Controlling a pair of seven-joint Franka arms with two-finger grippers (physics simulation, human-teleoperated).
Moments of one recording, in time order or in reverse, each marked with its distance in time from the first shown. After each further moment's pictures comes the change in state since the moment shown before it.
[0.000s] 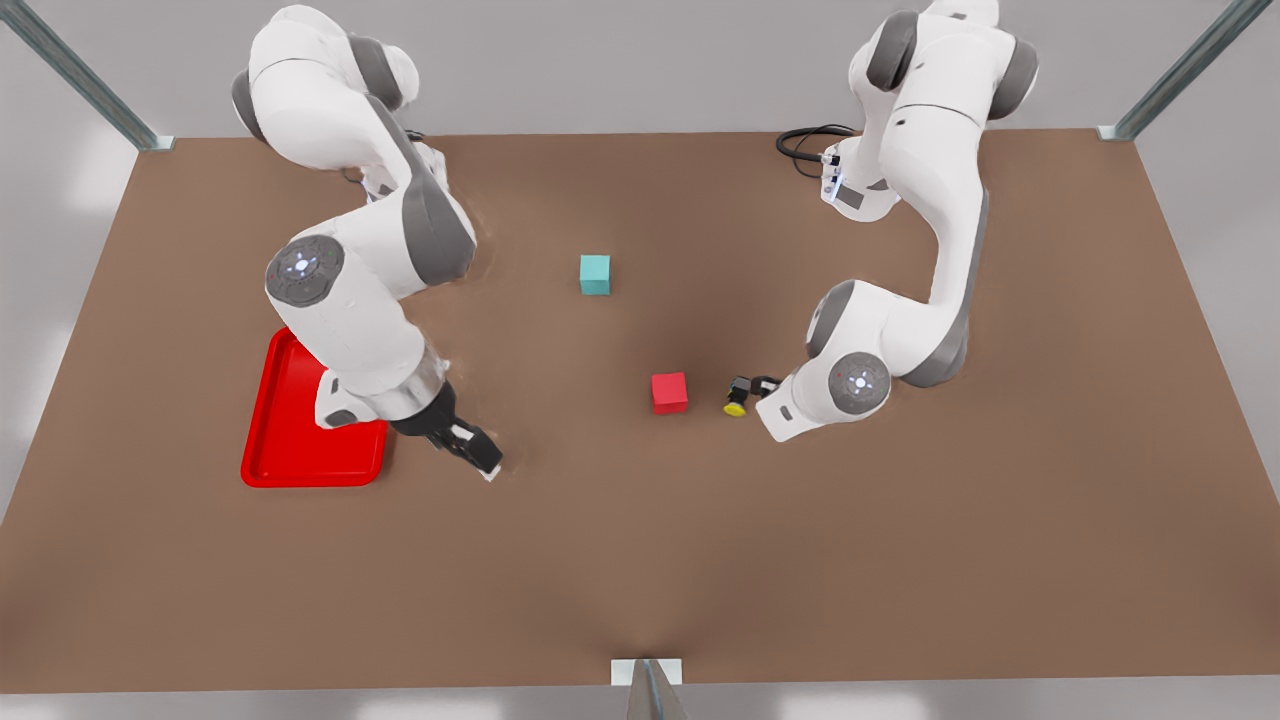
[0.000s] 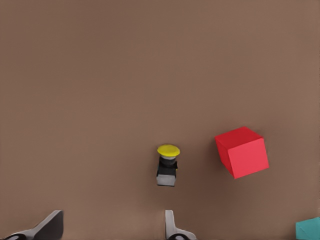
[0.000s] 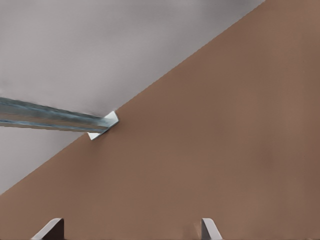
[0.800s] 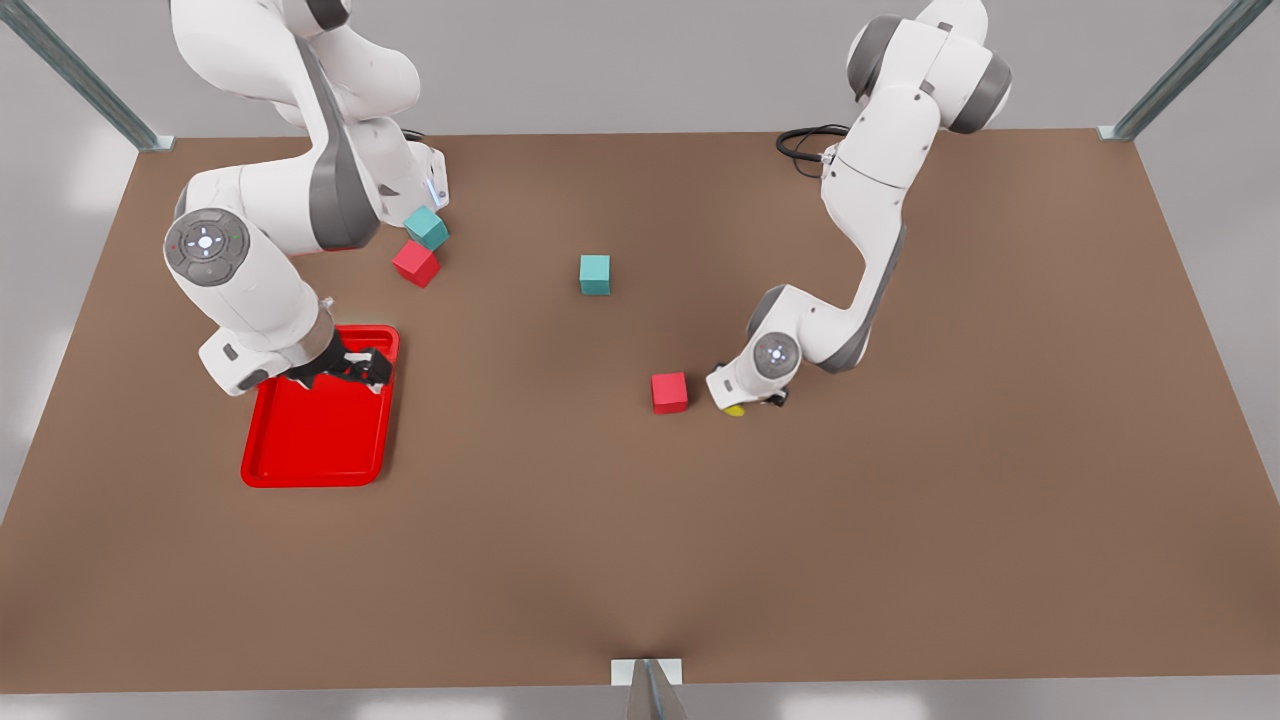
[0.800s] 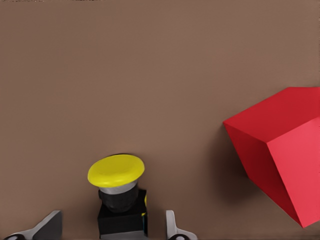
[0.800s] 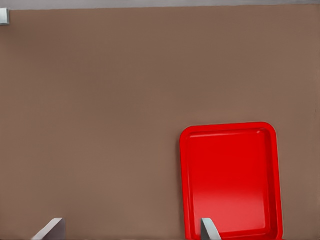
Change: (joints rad) left arm -0.033 0.021 -0.092 -0.506 0.082 0.637 0.052; right arm -0.074 -0.268 0.006 -0.414 -0.131 -0.084 -0.607
